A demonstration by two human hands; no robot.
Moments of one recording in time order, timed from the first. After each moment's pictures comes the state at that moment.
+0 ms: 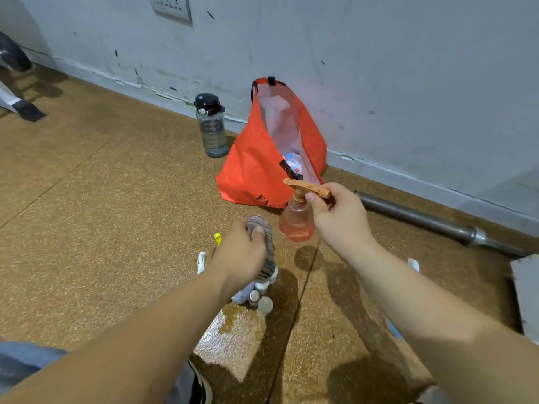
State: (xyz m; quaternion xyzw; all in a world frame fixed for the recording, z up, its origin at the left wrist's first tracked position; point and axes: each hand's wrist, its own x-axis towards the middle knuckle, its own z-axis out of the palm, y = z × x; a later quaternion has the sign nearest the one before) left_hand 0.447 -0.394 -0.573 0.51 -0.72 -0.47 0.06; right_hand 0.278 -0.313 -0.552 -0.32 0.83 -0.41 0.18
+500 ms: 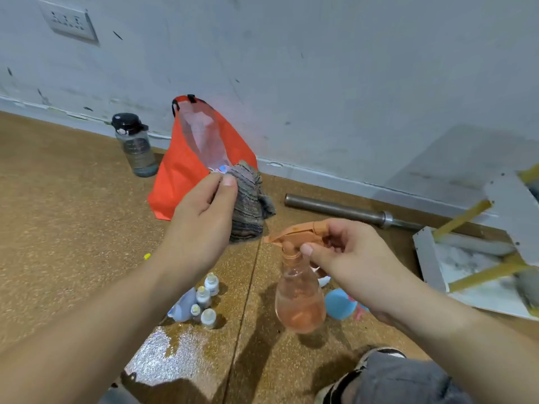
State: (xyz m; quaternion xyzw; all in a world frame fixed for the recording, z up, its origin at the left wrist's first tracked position) left_hand 0.403 -0.335 -0.452 0.30 -0.74 -0.54 0.26; right_hand 0.278 -0.153 -0.443 -0.27 0.81 -0.43 0.29
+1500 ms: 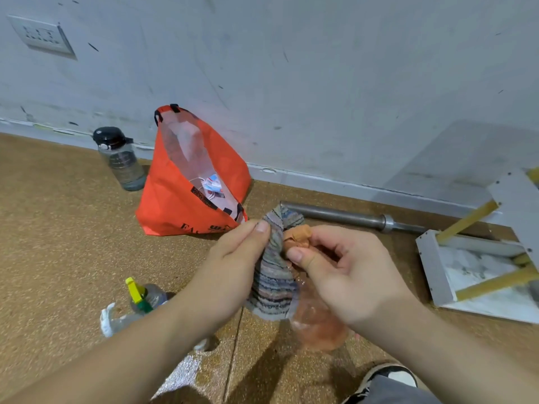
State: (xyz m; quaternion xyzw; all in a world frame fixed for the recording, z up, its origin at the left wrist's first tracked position) left_hand 0.353 -0.295 -0.469 0.25 -0.68 -0.68 0.11; right_hand 0.254 -0.151 -0.436 -0.32 0.78 -0.49 0.22
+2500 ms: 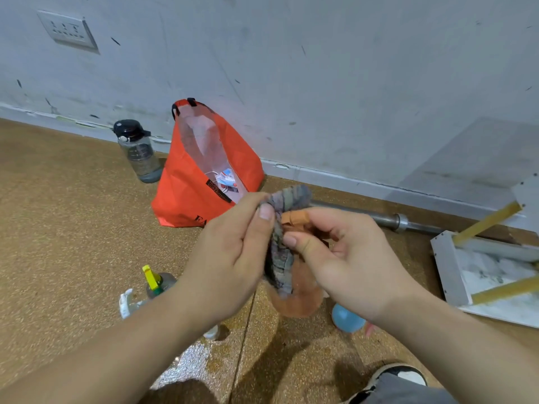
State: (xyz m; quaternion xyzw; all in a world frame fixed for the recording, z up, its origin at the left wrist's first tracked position) left_hand 0.369 -0.308 -0.466 0.15 -0.83 -0.44 0.30; right_hand 0.253 -0.173 -0.435 -0.41 0.72 -0.51 0.22
